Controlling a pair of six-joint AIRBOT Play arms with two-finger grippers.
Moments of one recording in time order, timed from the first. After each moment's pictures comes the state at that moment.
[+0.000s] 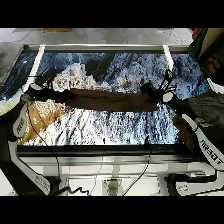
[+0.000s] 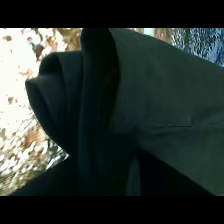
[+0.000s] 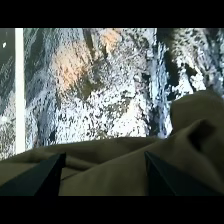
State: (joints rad) left arm 0.15 -1.95 1.52 0.78 -0.99 -1.12; right arm 0.13 -1.54 1.07 -0.85 0.23 1.42
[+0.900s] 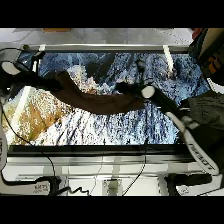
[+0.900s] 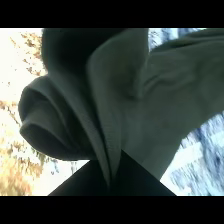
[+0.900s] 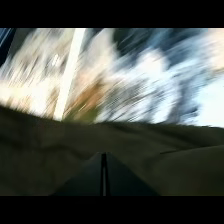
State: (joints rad) left arm 0.13 -1.48 1.57 1.05 -1.28 -1.07; right arm 0.45 -1.61 1.35 -0.88 0.44 1.42
